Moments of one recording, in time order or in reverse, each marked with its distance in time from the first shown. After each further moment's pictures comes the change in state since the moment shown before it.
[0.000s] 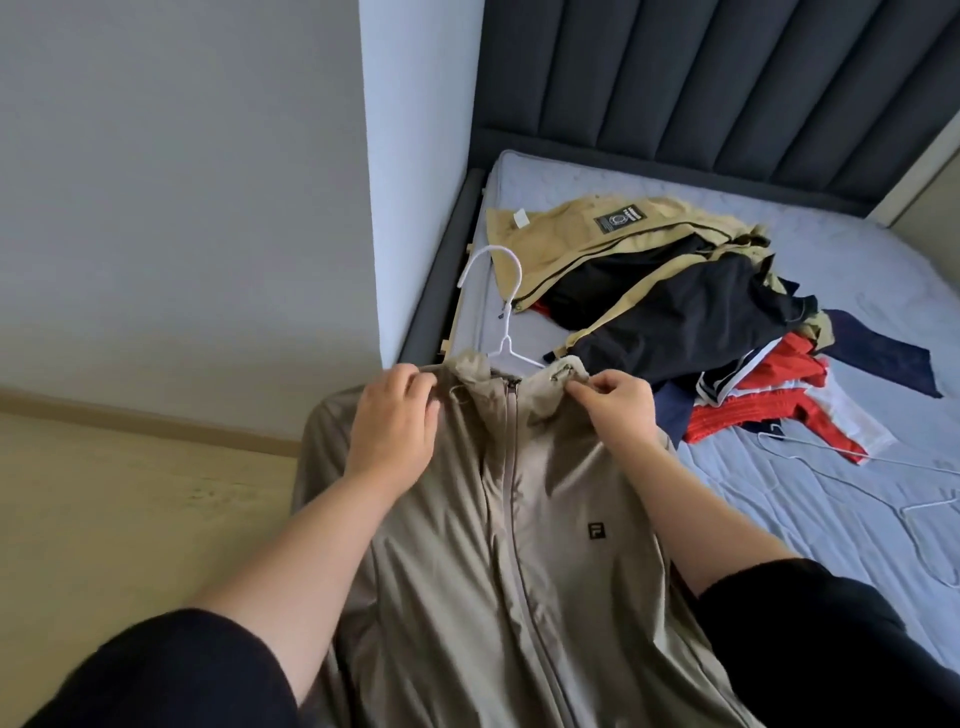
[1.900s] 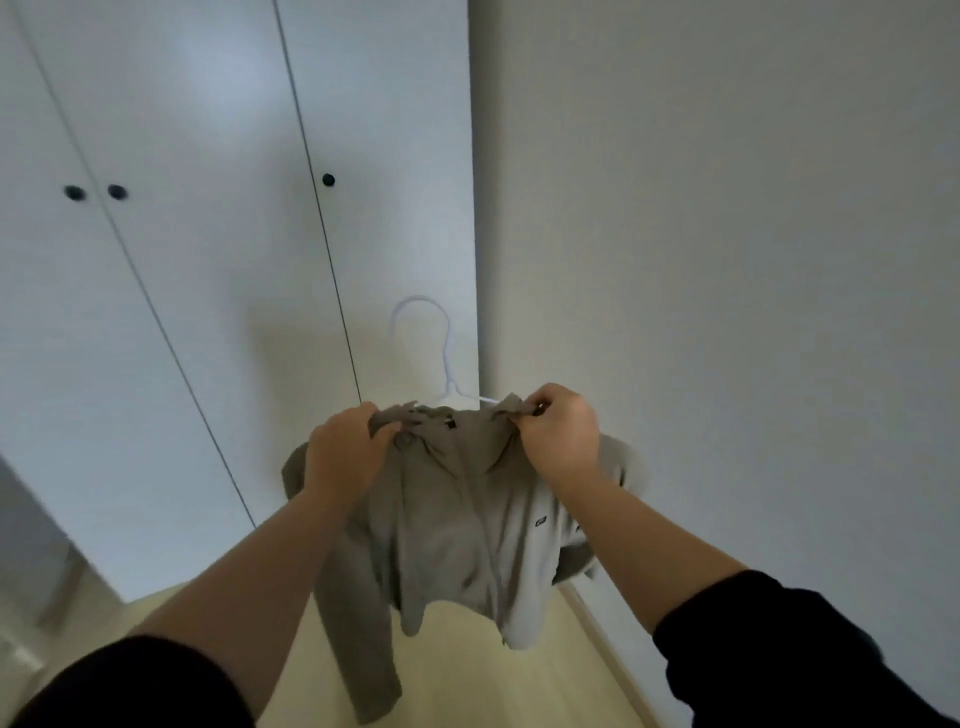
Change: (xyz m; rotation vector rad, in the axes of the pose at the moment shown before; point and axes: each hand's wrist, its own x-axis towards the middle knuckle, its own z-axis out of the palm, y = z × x) left_hand 0.018 -0.521 -0.797 0.523 0.385 -1.033; right_hand -0.304 -0.898 0.459 0.241 -0.843 -0.764
